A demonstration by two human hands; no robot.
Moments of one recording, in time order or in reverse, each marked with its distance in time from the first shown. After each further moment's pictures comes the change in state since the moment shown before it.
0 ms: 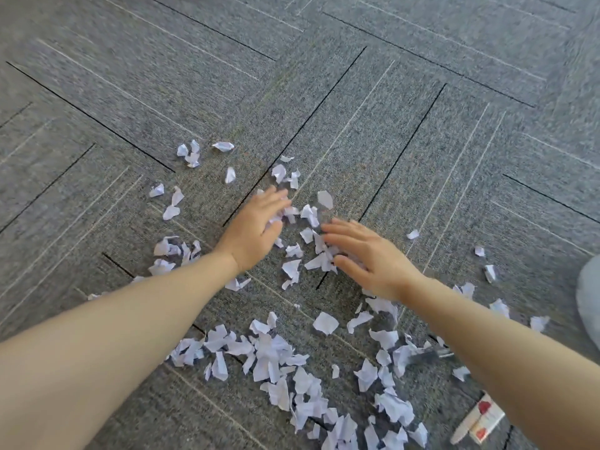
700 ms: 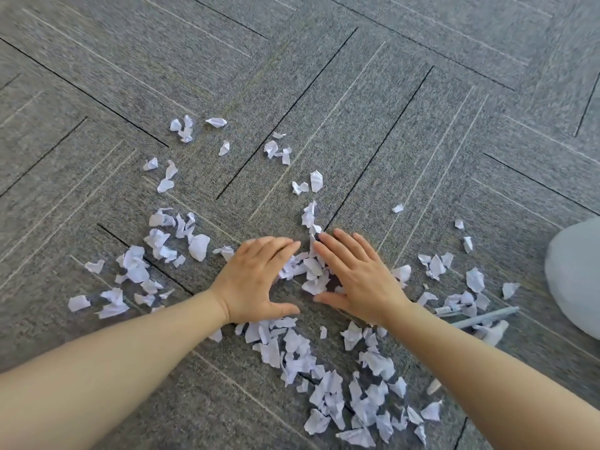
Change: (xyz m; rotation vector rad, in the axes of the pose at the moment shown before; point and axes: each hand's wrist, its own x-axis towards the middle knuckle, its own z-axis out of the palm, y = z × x) left_hand -0.099 0.021 0.042 0.448 -0.081 0.312; right_hand -0.060 -0.021 0.051 -0.364 0.003 0.007
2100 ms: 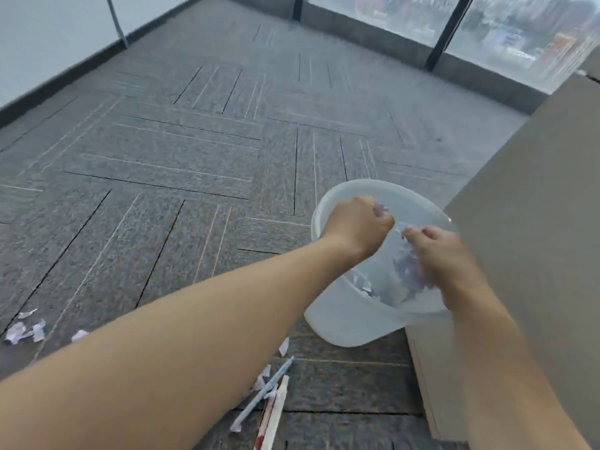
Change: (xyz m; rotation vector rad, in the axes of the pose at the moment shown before) left_hand 0.315 0.415 -0.197 -0.766 -0.024 0.131; right_hand -0.286 0.185 -0.273 0.730 0.902 1.376
